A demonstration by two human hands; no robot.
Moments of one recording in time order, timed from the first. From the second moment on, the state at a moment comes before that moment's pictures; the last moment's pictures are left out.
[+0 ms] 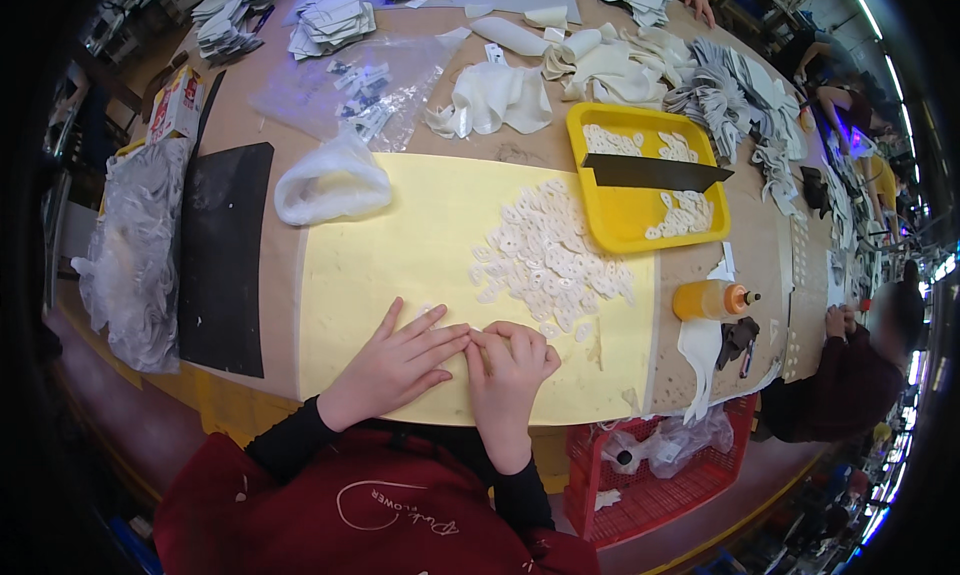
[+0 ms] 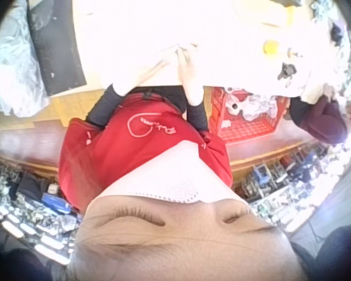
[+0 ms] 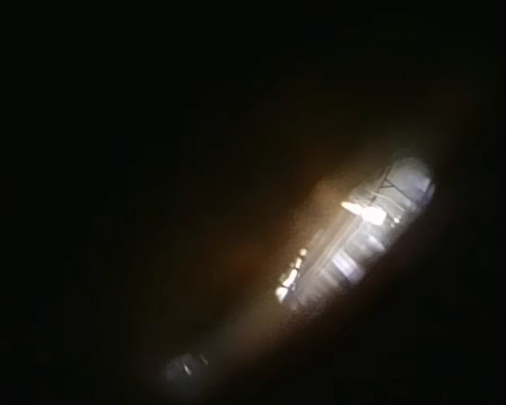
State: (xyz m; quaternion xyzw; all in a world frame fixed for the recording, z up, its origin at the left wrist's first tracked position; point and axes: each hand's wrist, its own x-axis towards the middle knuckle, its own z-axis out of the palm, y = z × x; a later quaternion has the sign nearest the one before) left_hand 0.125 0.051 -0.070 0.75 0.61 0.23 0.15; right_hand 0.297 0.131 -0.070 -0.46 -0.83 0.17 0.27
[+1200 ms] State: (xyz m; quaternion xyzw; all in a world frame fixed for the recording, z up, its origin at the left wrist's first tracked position) left_hand 0.125 0.051 -0.067 0.72 0.62 0.27 0.17; right_hand 0.322 0.142 -0.045 -0.42 -0.88 0.18 0.14
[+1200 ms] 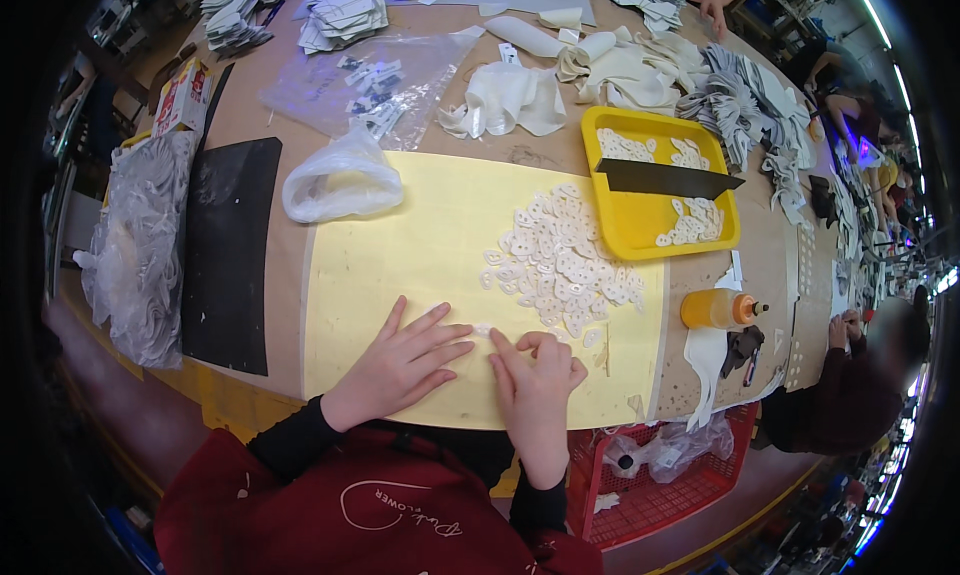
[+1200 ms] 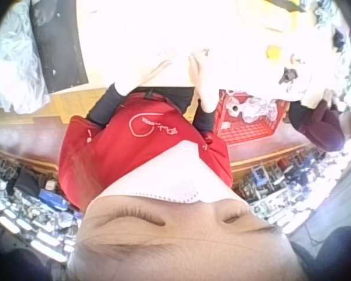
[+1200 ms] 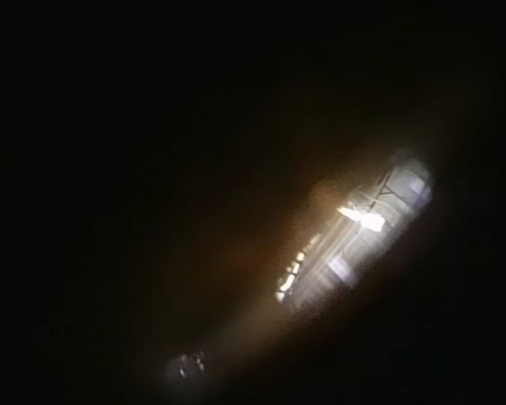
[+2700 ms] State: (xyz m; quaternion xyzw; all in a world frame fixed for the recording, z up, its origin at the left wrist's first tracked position) left_hand 0.126 0.051 -0.070 0.73 0.63 0.22 0.14; right_hand 0.301 0.161 -0.044 -0.46 -0.86 0.06 0.18
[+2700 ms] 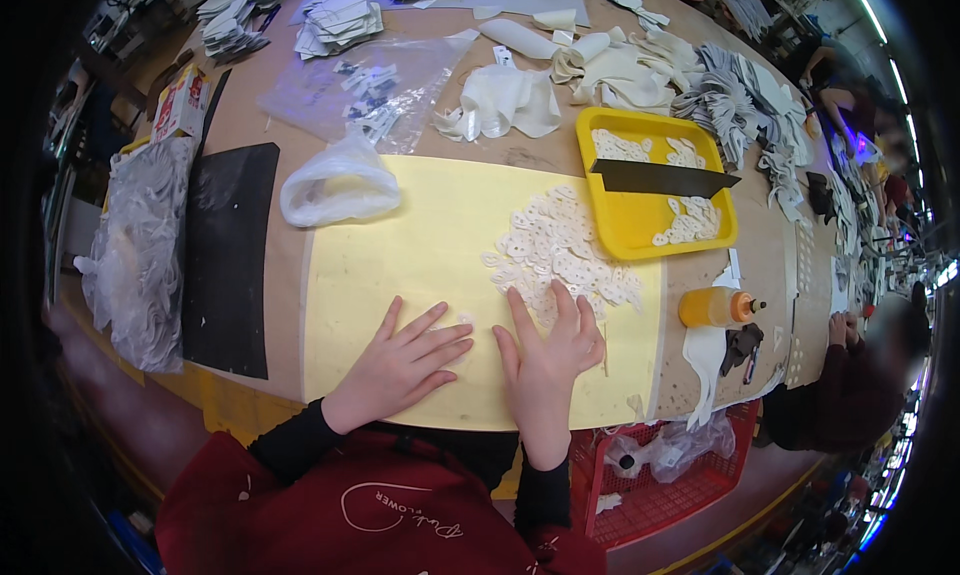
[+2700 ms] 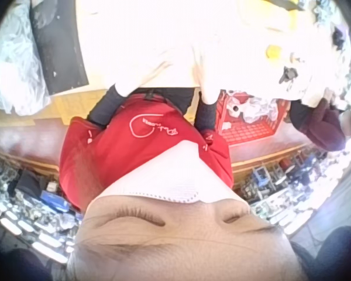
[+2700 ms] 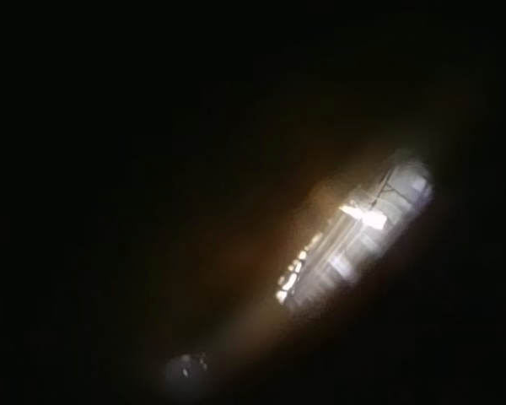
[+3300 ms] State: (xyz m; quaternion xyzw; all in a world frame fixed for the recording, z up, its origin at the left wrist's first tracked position) left_hand 0.122 0.052 -0.068 0.69 0.62 0.32 0.19; right_hand 0.289 0.164 -0.058 -0.44 -0.87 0.11 0.18
